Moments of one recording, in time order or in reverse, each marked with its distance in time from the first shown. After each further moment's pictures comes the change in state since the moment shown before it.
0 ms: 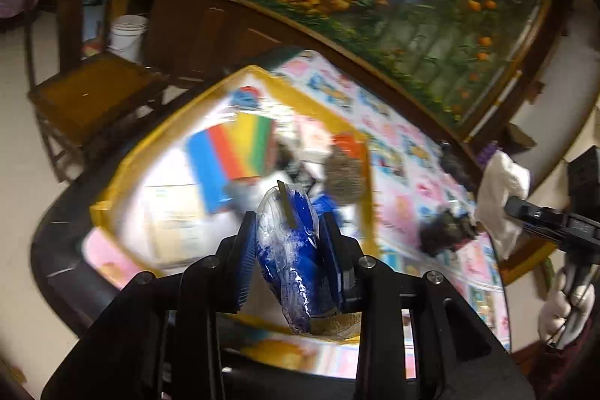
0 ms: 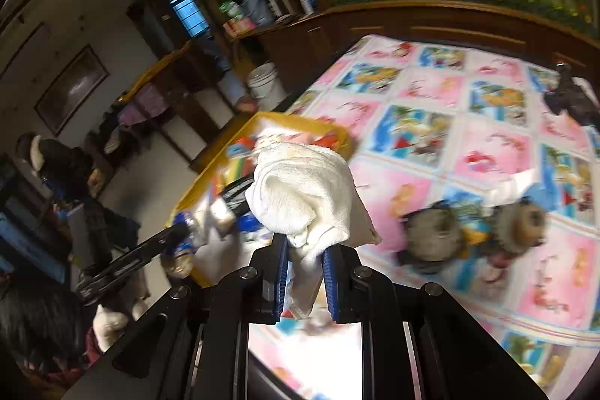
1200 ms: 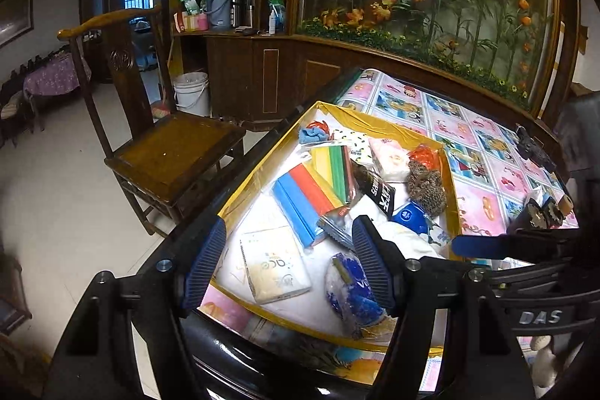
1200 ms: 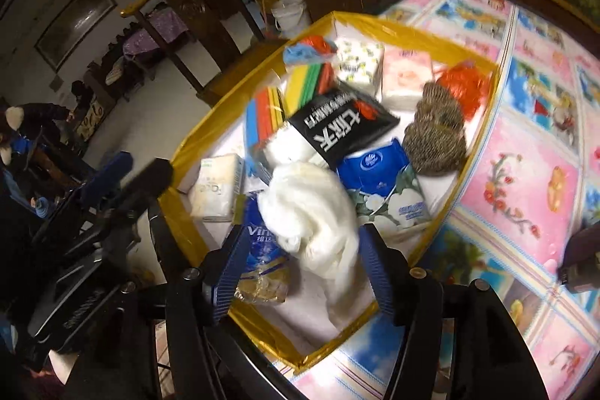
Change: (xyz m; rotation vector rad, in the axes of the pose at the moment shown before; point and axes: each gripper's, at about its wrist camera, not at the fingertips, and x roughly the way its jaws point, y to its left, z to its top) left arm -0.007 -0.012 0.004 0.194 -0.126 0.349; right arm 0.192 0.109 -0.004 -0.139 0.178 -0.047
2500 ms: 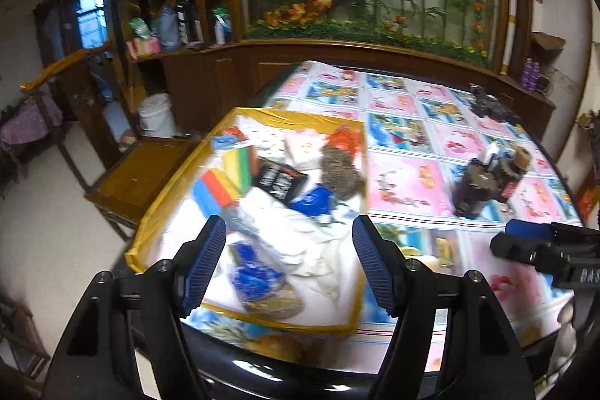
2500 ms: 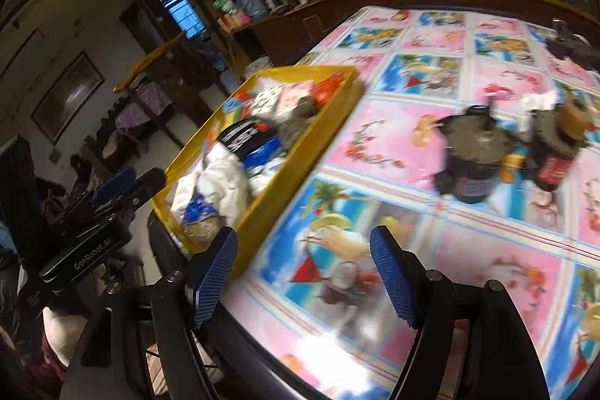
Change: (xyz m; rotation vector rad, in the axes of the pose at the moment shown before) left arm -0.037 -0.100 -0.010 0.189 0.022 -0.095; right arm -0.160 -0.140 -0.132 0.225 -0.237 -0.009
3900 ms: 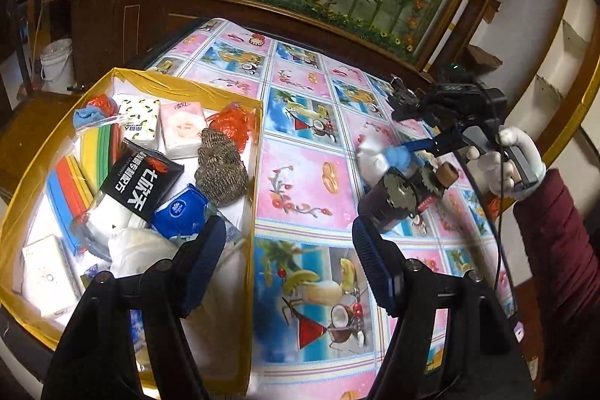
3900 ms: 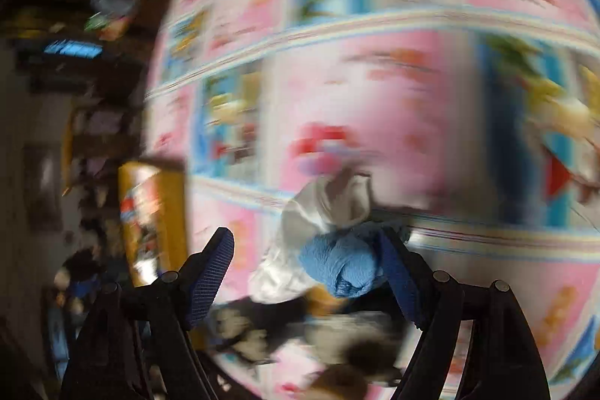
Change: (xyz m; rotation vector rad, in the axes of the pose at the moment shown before) left arm 0.066 -0.018 0.035 -0.112 0.153 -0.418; right arm 0.116 -0.219 0.219 0.392 0.450 0.153
